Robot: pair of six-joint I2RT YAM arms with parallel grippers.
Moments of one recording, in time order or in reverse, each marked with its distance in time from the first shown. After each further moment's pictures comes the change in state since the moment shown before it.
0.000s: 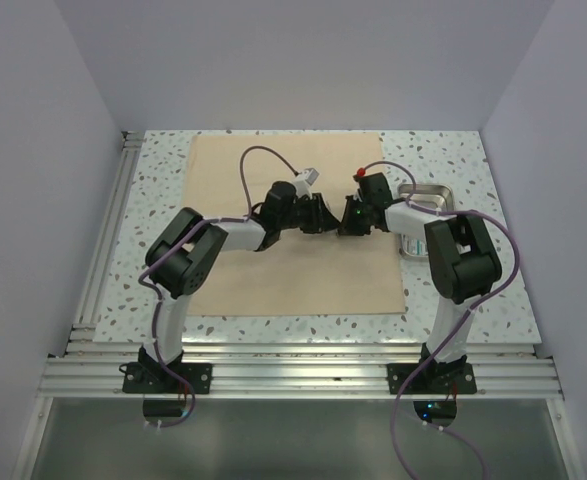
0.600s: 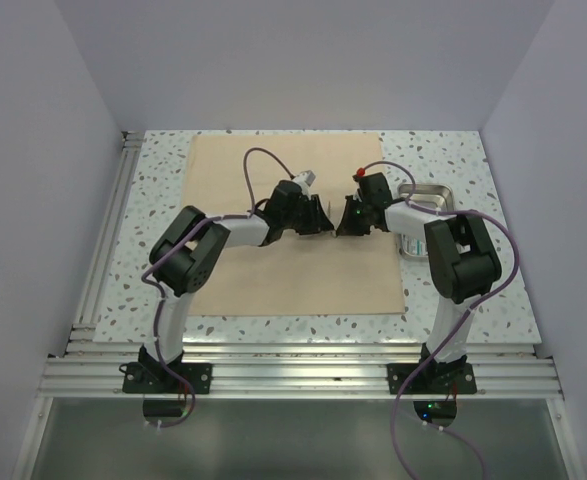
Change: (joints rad) left arm -0.006 0.027 0.077 -0.210 -0.142 -0.012; right arm 0.002 0.003 0.003 0.000 -0.005 0.000
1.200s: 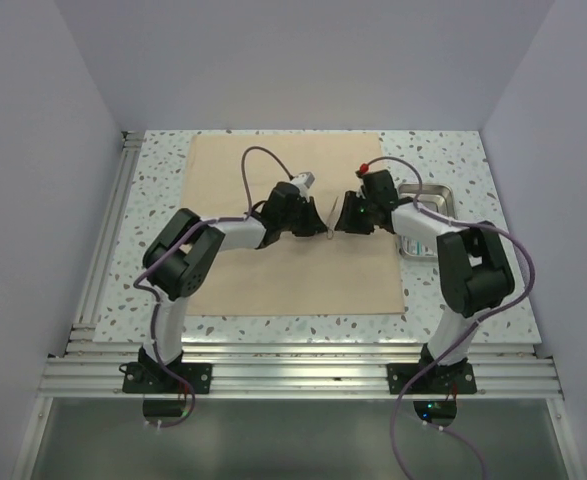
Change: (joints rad) left arm -0.005 -0.029 -0.017 -0.039 -0.043 0.066; right arm 0.004 -0.078 -0.015 -0.045 0.010 -0.019
